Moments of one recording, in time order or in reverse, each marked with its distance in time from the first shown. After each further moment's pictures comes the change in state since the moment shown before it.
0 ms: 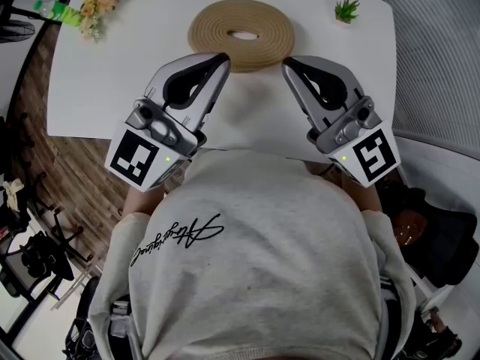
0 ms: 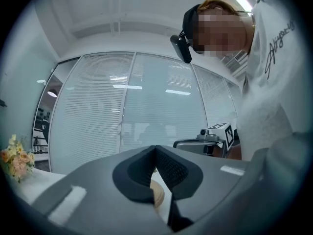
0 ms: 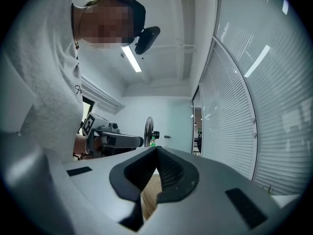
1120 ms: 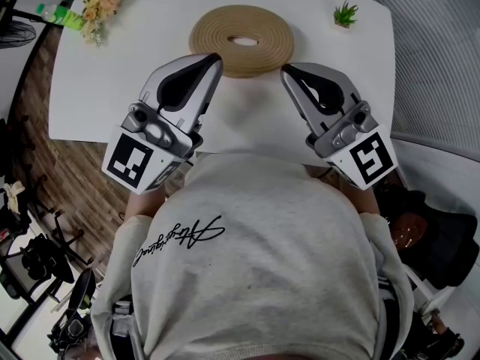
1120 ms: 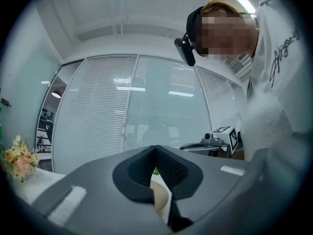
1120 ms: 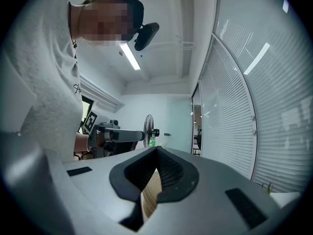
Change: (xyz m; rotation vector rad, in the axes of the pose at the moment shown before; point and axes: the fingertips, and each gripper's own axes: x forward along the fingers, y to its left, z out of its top) left arm -0.003 0.012 0.008 -0.008 -0.018 0.039; right arm 0.000 -0.001 -0.005 0.029 0.031 -0.012
